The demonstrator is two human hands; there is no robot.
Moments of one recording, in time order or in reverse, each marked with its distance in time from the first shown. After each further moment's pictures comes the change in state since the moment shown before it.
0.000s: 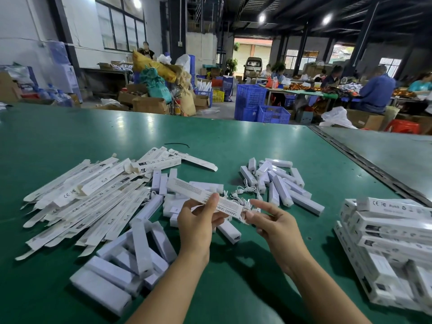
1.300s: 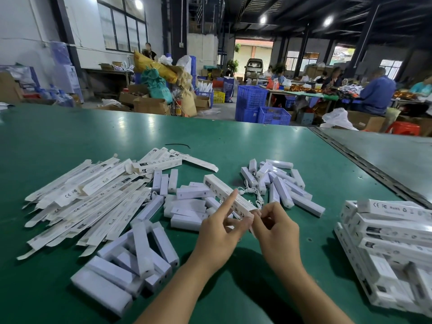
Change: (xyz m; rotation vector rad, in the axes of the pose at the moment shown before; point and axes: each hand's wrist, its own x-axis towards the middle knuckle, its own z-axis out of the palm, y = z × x) left_hand -0.012 -0.012 -0.005 0.629 -0.508 0.272; right_hand -0.001 0.018 0.006 -0.457 0.267 -0.472
